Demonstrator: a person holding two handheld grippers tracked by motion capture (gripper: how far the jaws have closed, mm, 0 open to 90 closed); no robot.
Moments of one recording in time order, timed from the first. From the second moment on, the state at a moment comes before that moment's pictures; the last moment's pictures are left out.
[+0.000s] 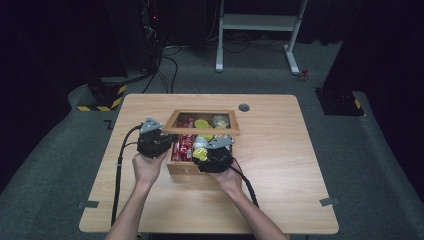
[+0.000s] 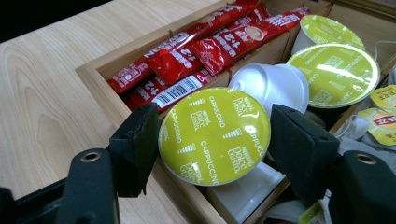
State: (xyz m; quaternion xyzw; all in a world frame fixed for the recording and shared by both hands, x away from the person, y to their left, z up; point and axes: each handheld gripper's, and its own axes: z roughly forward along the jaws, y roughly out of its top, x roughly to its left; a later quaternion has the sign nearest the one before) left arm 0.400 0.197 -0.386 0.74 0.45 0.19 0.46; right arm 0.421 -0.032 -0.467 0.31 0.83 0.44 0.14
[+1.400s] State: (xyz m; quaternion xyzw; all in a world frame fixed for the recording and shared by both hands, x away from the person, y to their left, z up) left arm 0.400 0.197 -0.386 0.74 0.45 0.19 0.47; right arm 0.420 -0.047 -0.456 0.32 0.82 0.46 0.14
